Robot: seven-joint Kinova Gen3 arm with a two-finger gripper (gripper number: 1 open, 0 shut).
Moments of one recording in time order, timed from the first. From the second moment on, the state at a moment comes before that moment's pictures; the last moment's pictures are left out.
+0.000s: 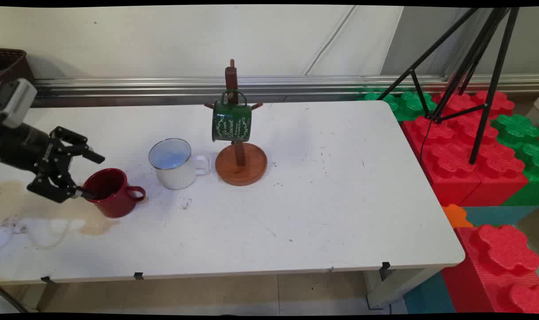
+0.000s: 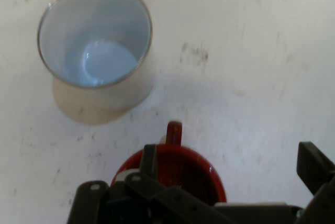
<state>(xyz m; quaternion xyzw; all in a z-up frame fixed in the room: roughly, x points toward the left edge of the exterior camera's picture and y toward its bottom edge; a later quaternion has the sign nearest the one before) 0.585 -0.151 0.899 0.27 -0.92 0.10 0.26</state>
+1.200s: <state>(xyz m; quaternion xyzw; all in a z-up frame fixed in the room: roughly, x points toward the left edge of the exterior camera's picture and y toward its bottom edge) 0.553 -0.195 0.943 0.32 -0.84 0.09 0.42</state>
